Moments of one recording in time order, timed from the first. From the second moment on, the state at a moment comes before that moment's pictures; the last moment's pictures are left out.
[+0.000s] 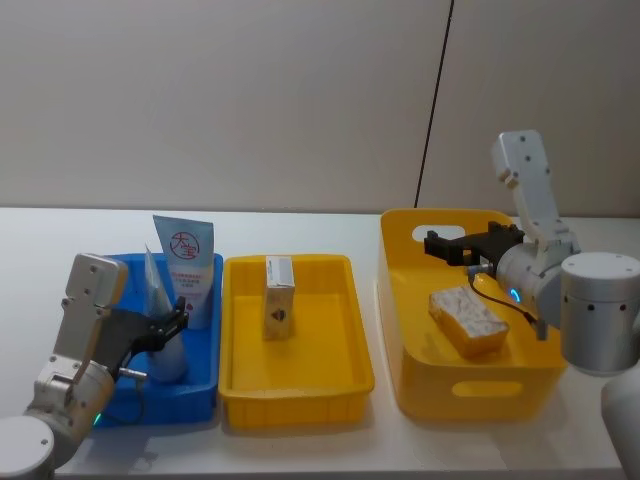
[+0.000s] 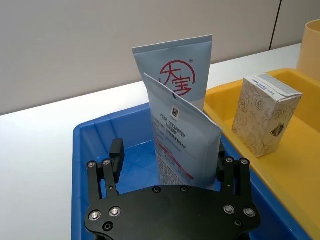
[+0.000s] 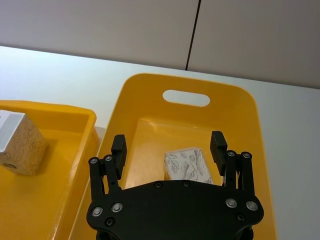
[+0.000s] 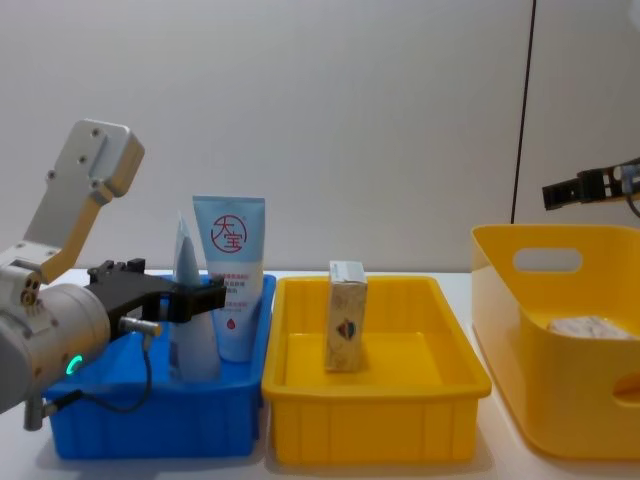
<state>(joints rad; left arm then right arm) -0.42 0.24 0.40 -1.21 -0.22 -0.01 -0.02 0.55 0.18 -0.19 -1.38 0.15 0.67 0.04</state>
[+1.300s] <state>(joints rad) -0.44 0.23 0.40 -1.18 -0.21 -0.01 -0.03 0.55 0.18 -0.19 -1.38 0.15 0.67 0.04</state>
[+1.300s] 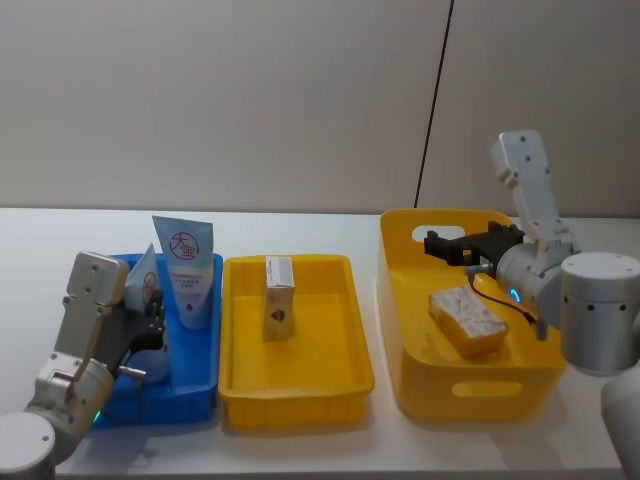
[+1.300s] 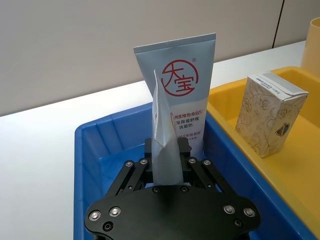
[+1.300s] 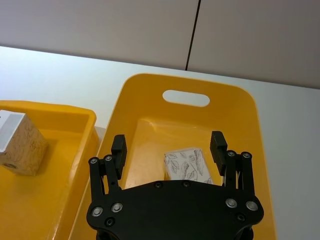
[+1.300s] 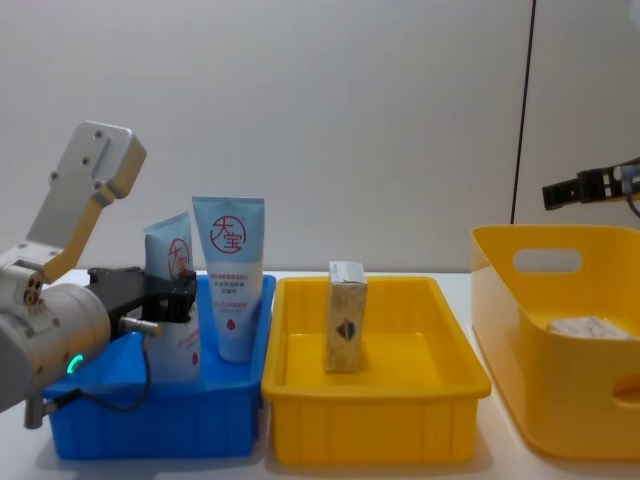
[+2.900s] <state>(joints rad) -0.53 0.34 0.38 -1.41 -0.18 0.09 -0.19 0.55 0.18 -0.19 -1.38 0.15 0.66 0.04</state>
